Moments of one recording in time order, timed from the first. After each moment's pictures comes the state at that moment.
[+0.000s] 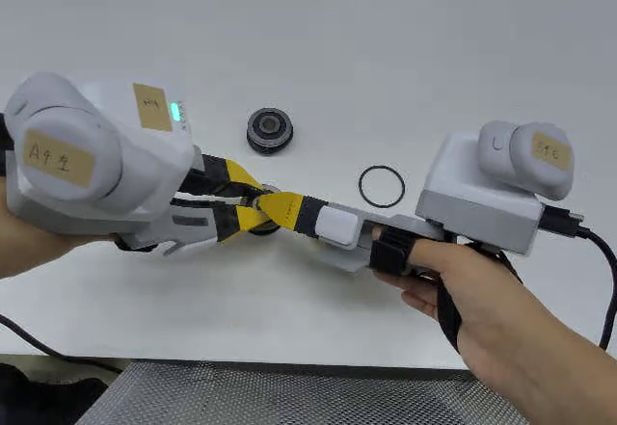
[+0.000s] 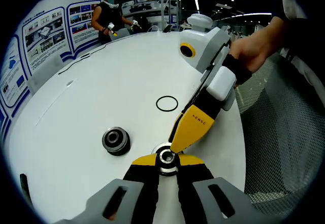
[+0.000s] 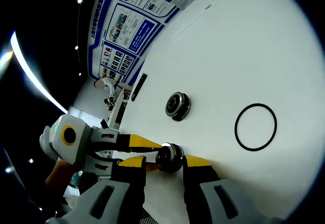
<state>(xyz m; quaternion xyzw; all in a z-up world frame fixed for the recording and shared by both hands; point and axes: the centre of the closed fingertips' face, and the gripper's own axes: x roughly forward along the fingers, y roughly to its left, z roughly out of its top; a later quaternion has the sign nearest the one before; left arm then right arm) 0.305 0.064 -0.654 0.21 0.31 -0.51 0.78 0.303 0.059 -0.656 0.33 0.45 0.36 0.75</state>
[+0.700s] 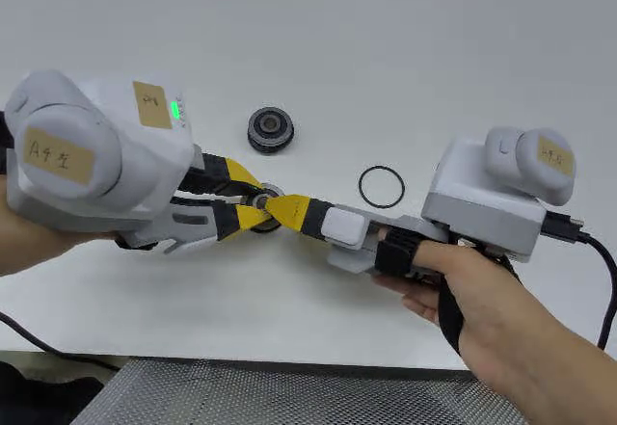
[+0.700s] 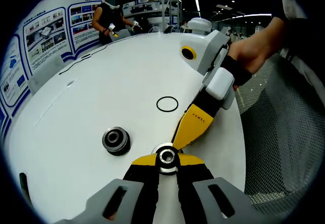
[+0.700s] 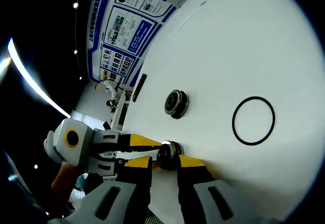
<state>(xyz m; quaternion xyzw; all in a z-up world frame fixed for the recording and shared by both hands) 0.304 0.064 -0.654 0.20 0.30 -0.51 0.78 0.299 0.057 -0.653 0.35 0.45 0.35 0.74</state>
